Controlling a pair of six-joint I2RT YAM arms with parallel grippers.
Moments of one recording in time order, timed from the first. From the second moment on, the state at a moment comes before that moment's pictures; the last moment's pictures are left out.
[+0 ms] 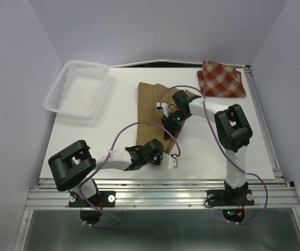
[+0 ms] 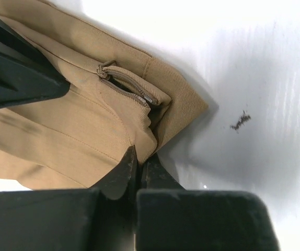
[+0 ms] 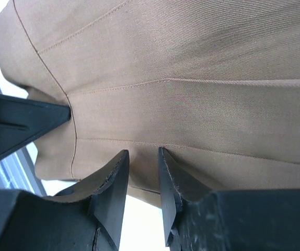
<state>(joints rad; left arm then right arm) -1.08 1.54 0.63 0.08 -0.14 0.81 0.47 2.07 1.45 -0.72 -0.69 -0.43</state>
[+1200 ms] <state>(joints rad) -1.18 1.31 1.16 -0.87 -0.07 0.76 0.37 2.26 1.79 -0.72 -0.54 -0.39</state>
